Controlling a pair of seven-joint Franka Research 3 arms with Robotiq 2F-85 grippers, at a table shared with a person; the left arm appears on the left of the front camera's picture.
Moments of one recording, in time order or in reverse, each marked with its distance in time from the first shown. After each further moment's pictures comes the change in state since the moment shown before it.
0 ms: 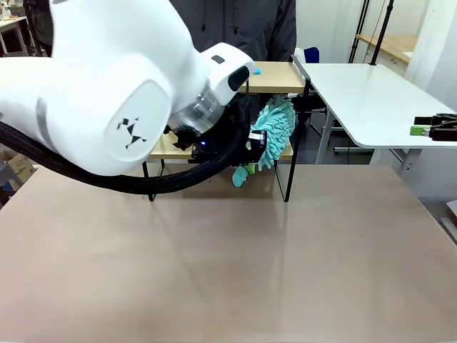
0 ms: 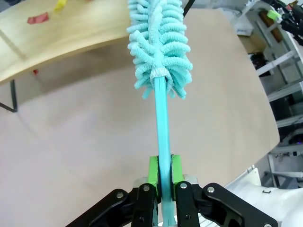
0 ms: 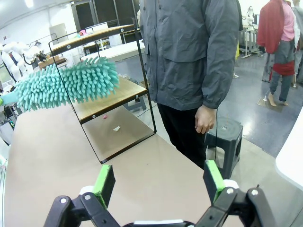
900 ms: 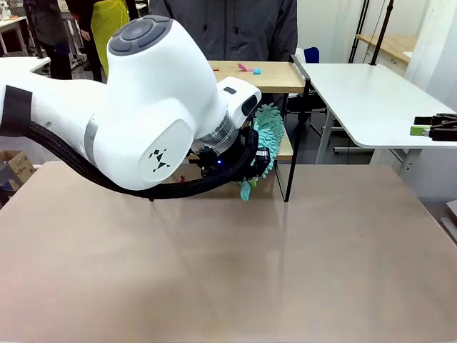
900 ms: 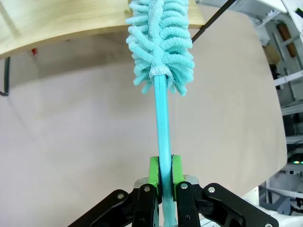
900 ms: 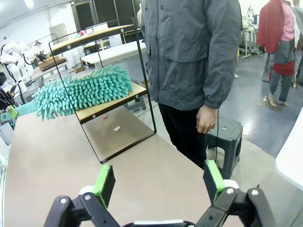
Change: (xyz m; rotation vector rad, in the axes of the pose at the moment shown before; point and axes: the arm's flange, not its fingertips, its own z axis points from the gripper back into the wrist) left arm 0.002 0.011 -0.057 0.050 0.020 0.134; right arm 0.000 0.000 0.000 0.000 0.000 0.000
